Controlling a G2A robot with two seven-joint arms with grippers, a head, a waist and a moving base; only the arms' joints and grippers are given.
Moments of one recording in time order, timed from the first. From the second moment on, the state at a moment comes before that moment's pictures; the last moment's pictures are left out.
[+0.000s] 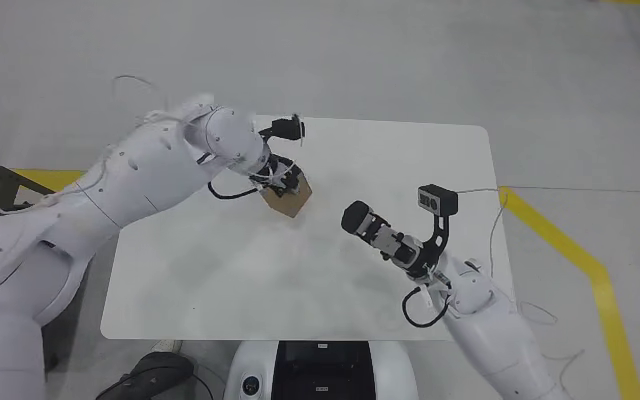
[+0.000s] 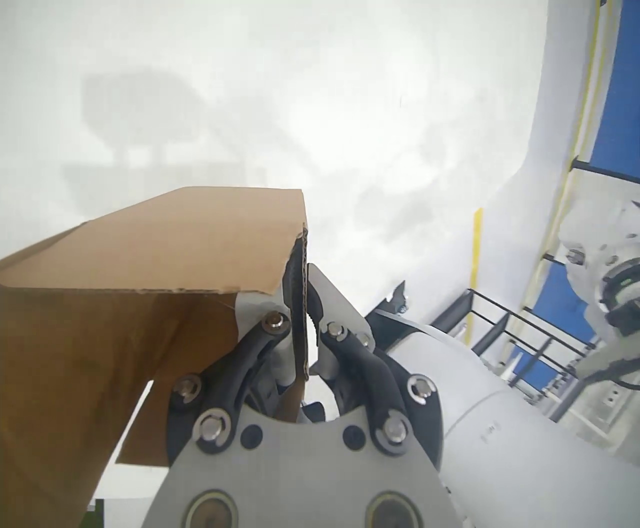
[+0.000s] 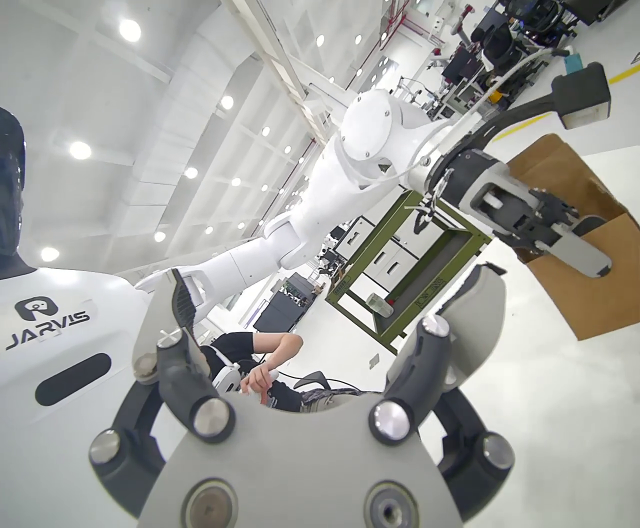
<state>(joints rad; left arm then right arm) 0.18 -0.92 -0.17 -1.36 -0.09 0.15 -1.15 -1.36 -1.18 1.09 -1.67 0.30 -0.84 0.60</state>
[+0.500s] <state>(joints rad) 0.27 -1.01 -0.17 -1.48 0.23 0.19 -1.18 -1.43 -1.16 1.16 -1.71 0.30 -0.86 0.59</state>
